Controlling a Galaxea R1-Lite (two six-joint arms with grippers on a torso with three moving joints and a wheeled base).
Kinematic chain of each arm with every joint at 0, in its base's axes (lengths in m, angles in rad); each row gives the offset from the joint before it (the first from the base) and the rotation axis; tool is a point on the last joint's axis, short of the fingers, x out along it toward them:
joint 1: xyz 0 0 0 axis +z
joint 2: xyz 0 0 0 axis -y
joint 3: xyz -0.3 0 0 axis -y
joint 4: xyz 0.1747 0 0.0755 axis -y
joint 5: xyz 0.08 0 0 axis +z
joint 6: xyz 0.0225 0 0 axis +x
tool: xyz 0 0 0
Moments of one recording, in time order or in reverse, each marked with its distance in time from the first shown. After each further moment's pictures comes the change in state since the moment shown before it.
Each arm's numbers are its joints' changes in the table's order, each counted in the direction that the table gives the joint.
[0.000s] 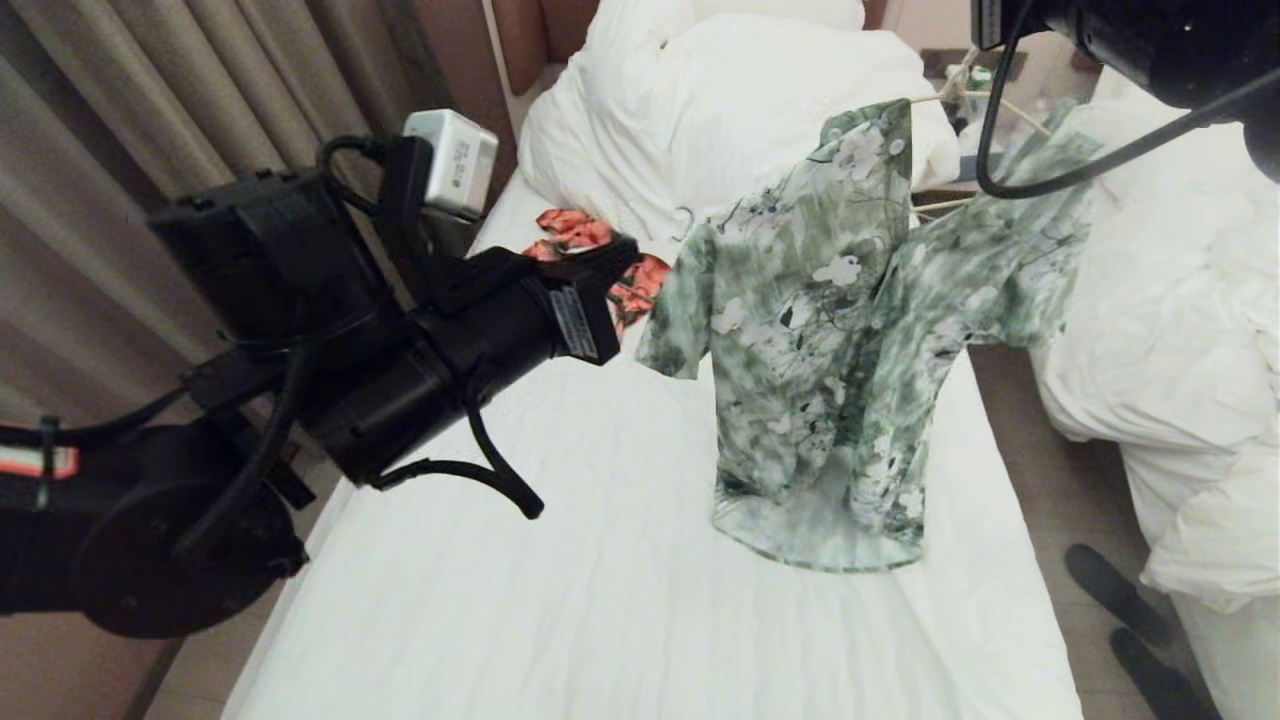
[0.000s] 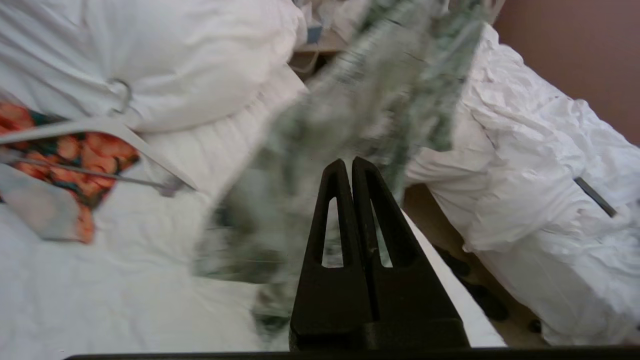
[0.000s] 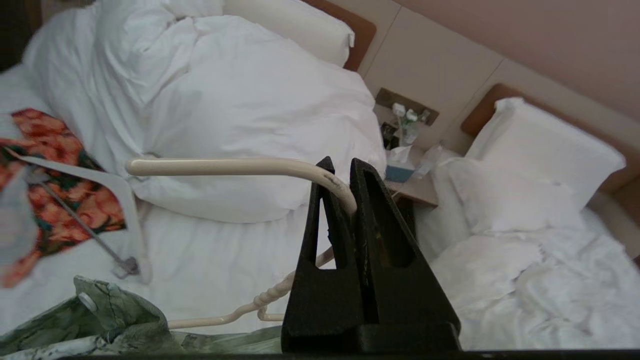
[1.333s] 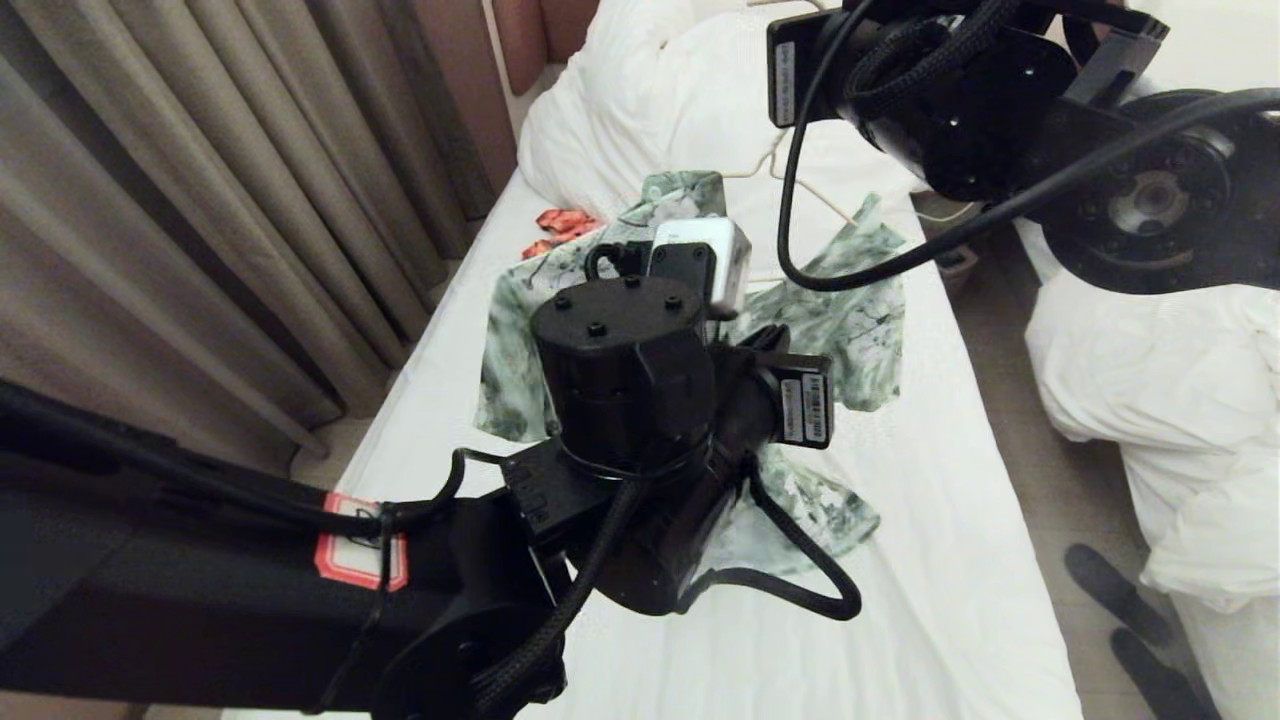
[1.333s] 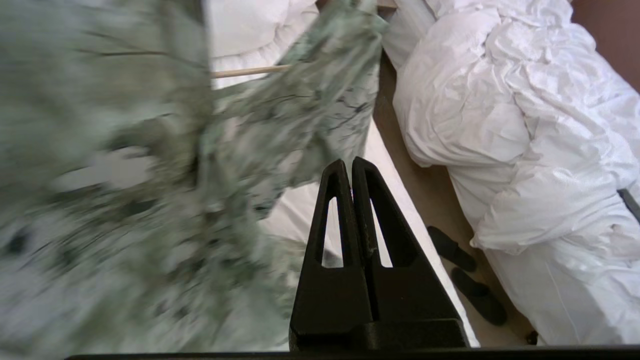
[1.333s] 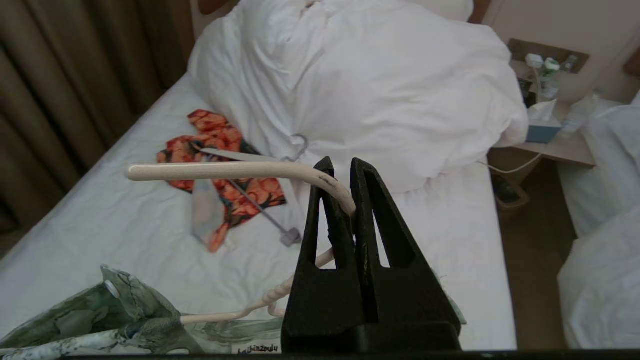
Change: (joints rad) left arm -0.344 -0.245 0.169 -0.016 0.520 -0.056; right arm 0.285 -0.097 -0.004 0.001 -0.119 0.220
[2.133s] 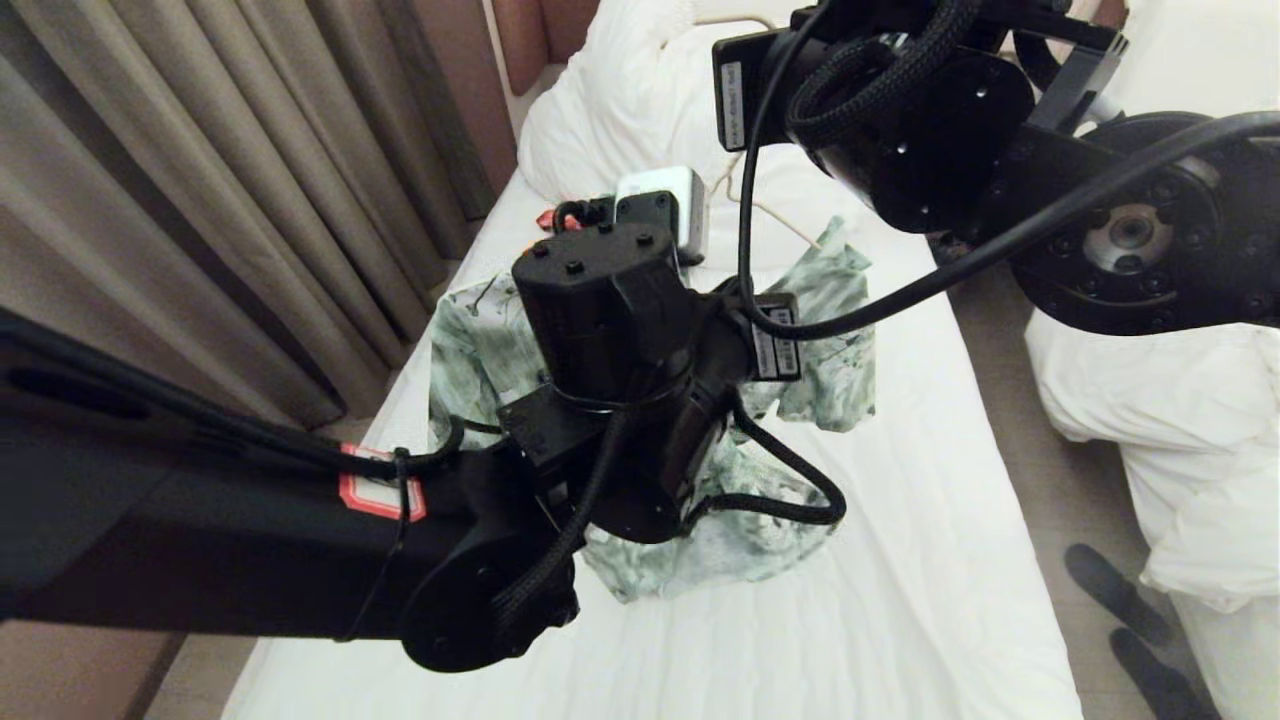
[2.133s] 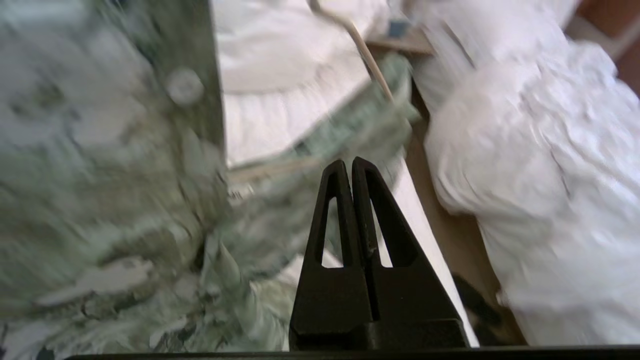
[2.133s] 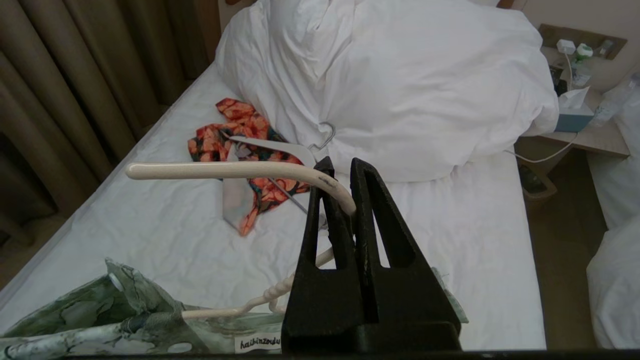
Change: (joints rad) left arm 0.062 -0.026 0.095 0.025 0.062 0.005; right arm 0.090 -0.004 -0.023 0.001 -0.055 0.020
